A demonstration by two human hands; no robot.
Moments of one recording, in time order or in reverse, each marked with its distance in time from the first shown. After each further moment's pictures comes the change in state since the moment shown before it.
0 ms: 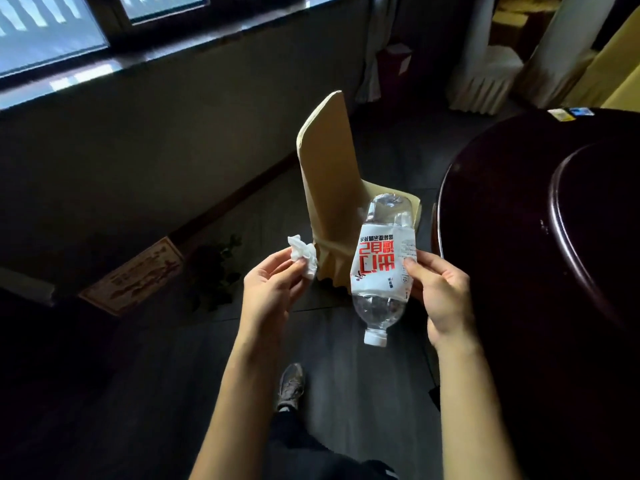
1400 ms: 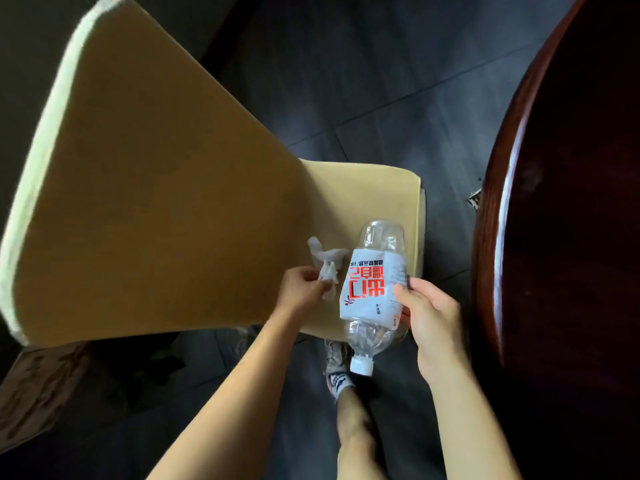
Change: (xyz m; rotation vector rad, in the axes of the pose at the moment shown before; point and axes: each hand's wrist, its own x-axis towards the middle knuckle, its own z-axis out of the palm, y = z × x) left_hand 0.610 -0.280 0.210 1.086 -0.211 -0.489; right_hand 0.552 0.168 0.017 0.017 0.290 0.542
